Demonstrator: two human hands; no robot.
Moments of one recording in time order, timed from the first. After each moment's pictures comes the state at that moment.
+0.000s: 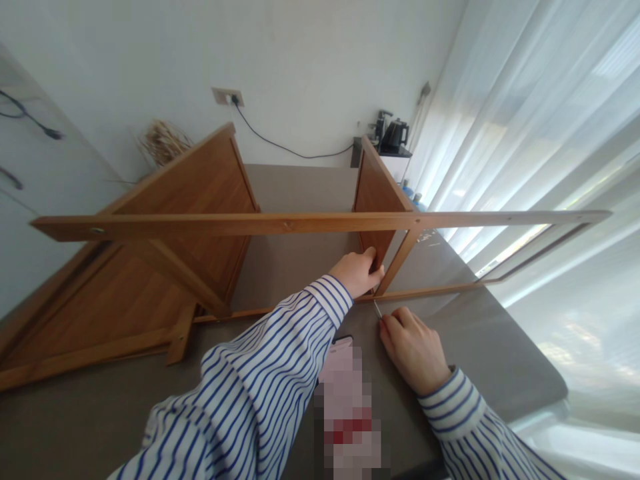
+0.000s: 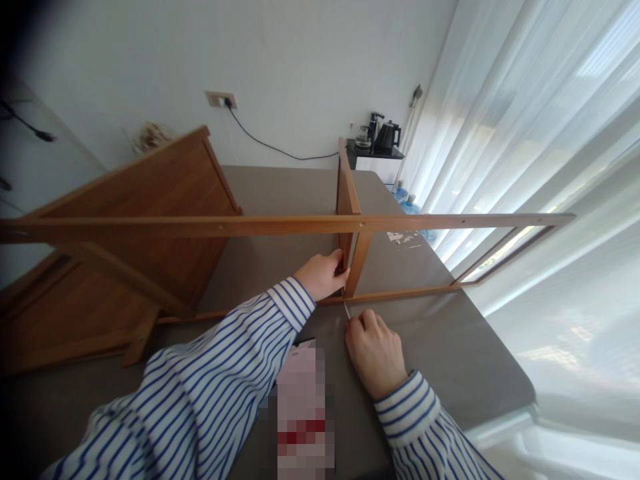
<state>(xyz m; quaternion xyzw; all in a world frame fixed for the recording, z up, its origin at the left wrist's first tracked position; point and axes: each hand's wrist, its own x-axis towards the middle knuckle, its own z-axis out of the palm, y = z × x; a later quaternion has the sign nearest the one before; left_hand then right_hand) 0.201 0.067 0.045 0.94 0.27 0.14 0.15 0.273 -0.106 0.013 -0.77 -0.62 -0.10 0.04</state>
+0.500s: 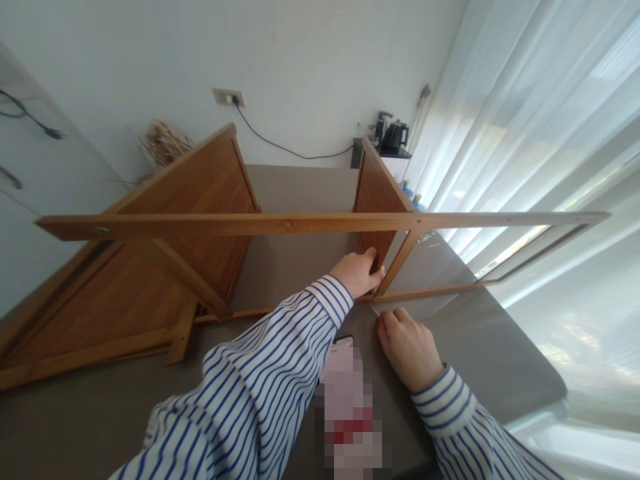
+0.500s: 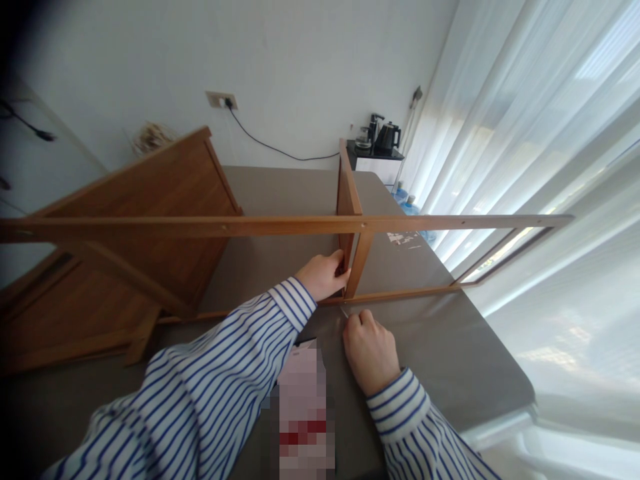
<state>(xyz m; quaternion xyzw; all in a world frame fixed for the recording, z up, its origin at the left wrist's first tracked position) 0.201 0.066 0.045 0.94 0.28 0.15 0.14 0.265 -0.096 0.015 -0.81 -0.59 -0.05 0.02</state>
